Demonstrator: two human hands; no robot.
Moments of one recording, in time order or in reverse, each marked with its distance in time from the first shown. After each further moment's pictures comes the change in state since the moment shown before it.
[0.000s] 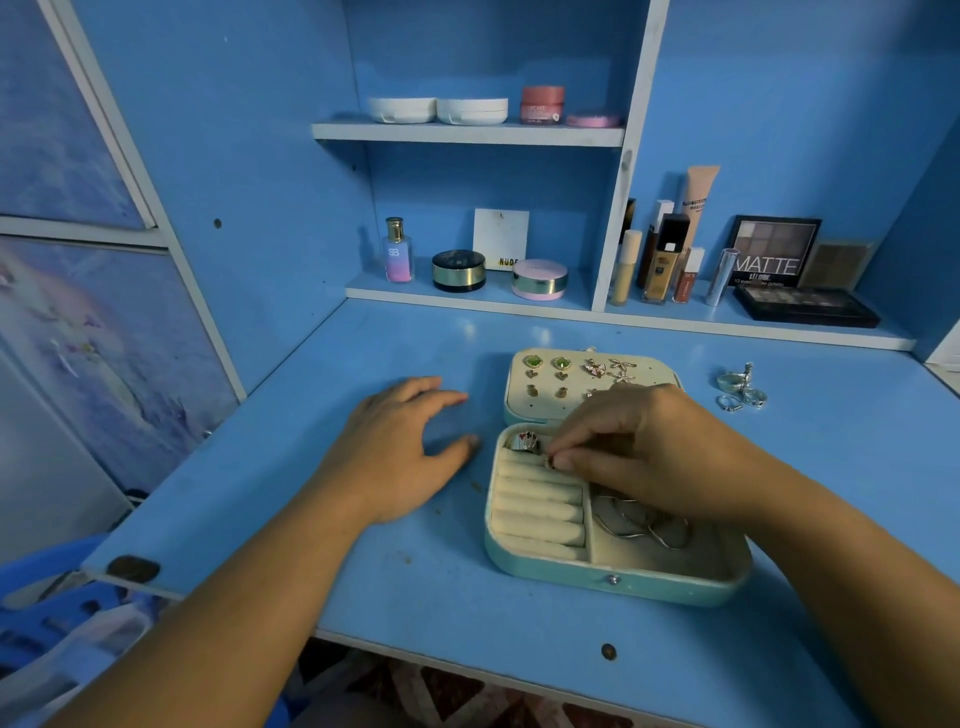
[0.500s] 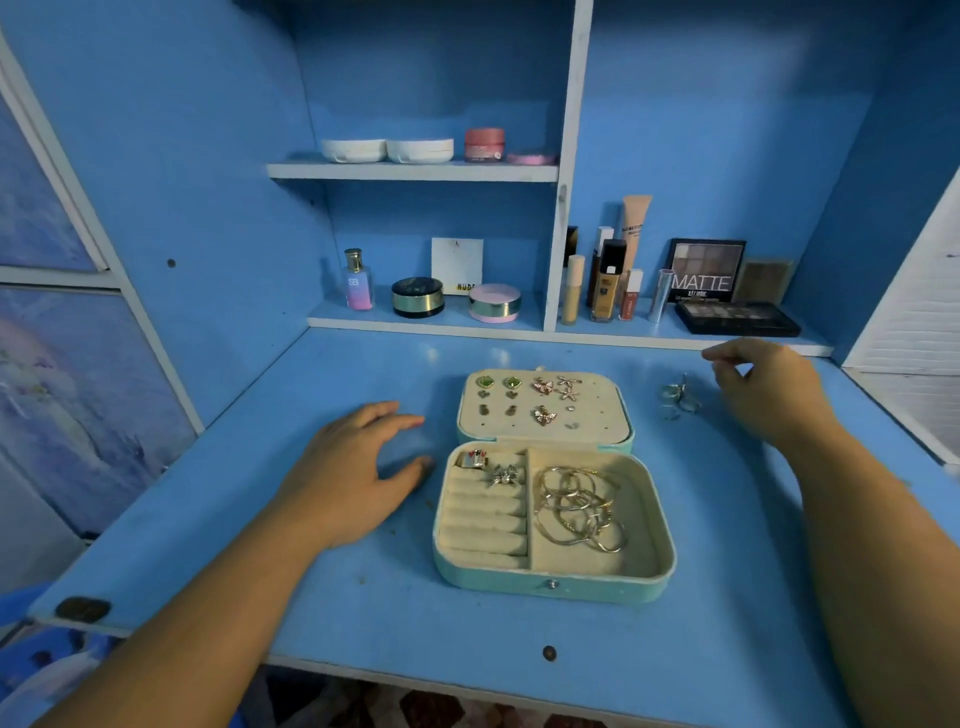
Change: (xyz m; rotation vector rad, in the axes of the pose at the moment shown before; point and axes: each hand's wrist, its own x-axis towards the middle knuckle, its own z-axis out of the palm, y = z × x) left_hand -0.002 0.003 -0.001 0.019 0.018 0.009; right_hand -0.036 0.125 -0.074 -0.206 0.585 0.726
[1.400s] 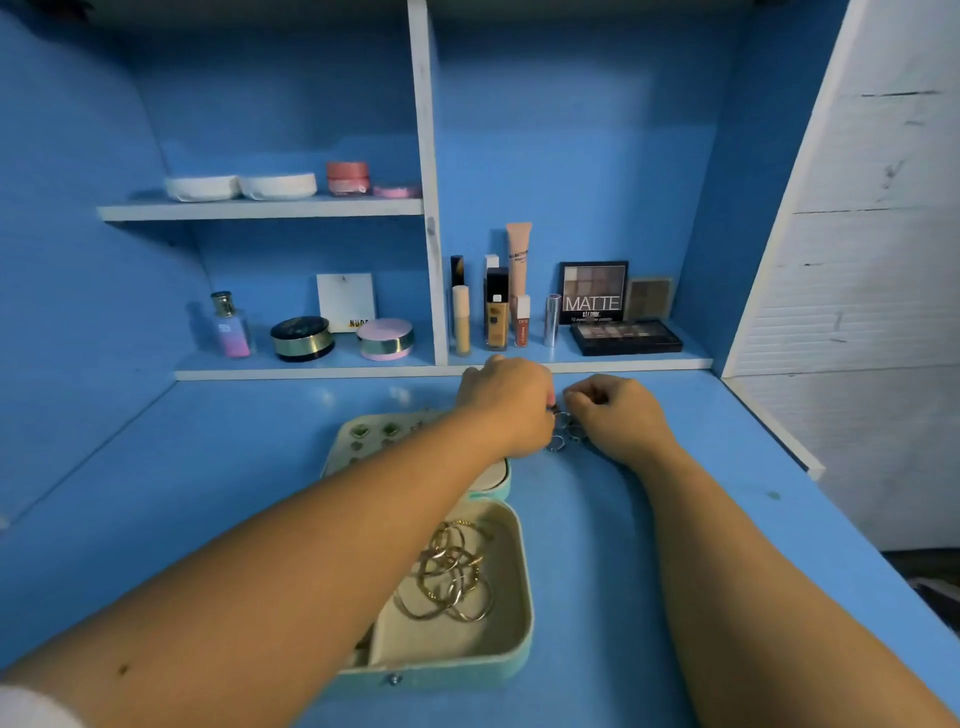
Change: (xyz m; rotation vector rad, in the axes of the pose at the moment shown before) left_hand 0.124 0.229 0.057 0.194 -0.107 0.325; right_hand 0.012 0.007 0.022 0.204 -0.152 0.080
